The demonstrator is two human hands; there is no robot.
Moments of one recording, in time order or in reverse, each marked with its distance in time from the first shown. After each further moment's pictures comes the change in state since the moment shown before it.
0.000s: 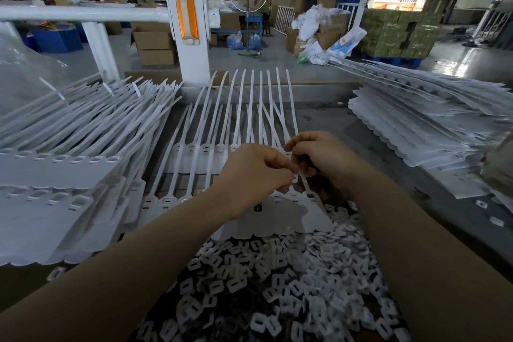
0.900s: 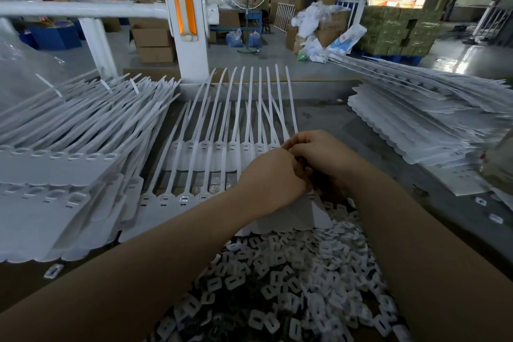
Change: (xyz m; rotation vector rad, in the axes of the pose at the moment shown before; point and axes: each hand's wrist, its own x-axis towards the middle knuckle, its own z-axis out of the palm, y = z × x) left_hand 0.018 0.008 0.032 0.521 -0.085 0.121; right_hand 0.003 0.005 0.001 -0.083 -0.027 -0.002
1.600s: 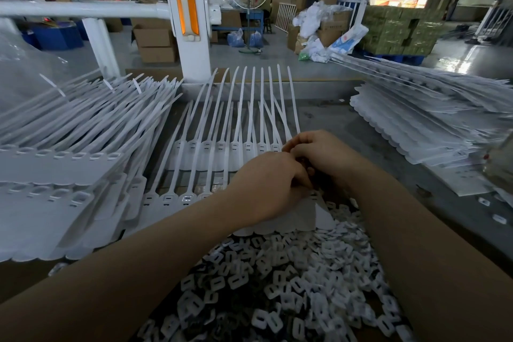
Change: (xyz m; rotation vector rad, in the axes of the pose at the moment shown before) left_hand -0.013 -0.011 -0.007 0.175 -0.003 0.271; right_hand -0.001 -0.002 -0.002 -0.051 -0.005 -0.018
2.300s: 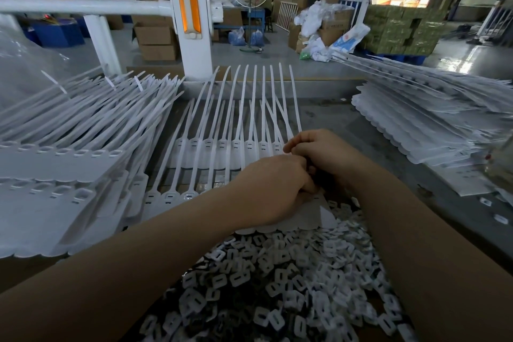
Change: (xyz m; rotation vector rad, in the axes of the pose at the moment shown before) left_hand -0.007 0.002 -0.002 0.153 -0.078 0.178; right_hand -0.001 0.001 0.003 0.001 -0.001 0.007
